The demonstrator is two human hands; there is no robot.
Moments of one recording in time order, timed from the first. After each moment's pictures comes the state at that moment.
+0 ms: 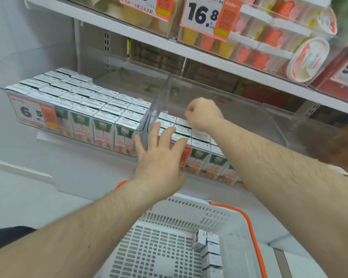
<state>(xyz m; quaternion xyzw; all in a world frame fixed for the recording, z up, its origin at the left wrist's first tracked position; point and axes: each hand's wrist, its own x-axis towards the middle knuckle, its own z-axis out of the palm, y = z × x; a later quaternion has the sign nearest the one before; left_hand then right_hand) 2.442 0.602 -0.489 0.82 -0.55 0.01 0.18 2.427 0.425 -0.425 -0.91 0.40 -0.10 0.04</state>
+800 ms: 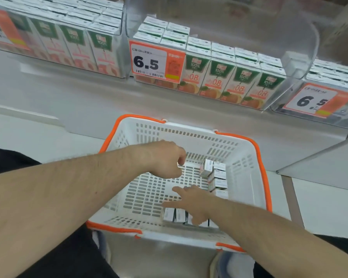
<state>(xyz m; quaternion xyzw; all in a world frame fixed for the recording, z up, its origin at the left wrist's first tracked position) 2.387 0.624 -0.588 0.70 -0.64 -0.33 -0.05 2.215 0.558 -0.741 -0.93 0.01 0.37 0.03</state>
